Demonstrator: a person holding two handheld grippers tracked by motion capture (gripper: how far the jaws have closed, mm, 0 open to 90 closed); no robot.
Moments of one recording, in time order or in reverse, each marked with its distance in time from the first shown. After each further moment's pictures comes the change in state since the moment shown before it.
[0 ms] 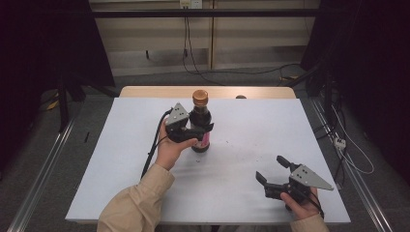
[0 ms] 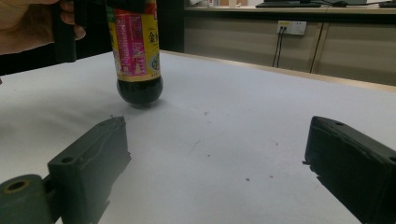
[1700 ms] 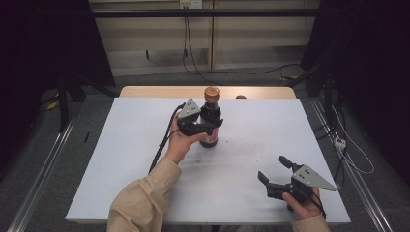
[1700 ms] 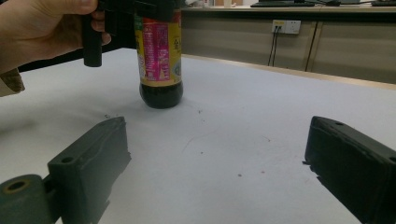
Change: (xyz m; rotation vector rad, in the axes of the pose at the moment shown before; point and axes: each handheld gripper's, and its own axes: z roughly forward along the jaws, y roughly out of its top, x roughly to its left) left arm 0.007 0.000 0.041 0.005 -0.040 0.023; right arm -0.004 -0.002 -0.004 -0.001 -0.016 0.009
